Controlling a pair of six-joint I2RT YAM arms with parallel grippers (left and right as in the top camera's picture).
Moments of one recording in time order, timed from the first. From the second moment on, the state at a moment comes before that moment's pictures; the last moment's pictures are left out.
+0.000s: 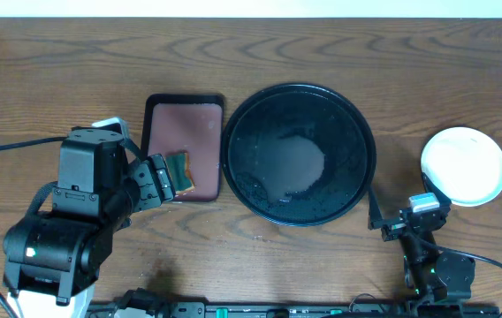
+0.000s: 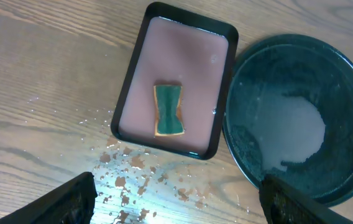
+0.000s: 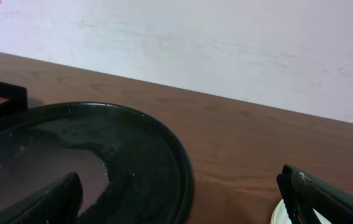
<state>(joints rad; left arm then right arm) -0.18 0.98 1.35 -1.30 -0.09 -0.41 0.02 0.01 0.01 -0.05 -0.19 -0.14</state>
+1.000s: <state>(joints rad) -0.13 0.62 0.69 -0.29 -0.16 -0.35 0.02 0.01 0.01 -0.05 -0.19 -0.14</state>
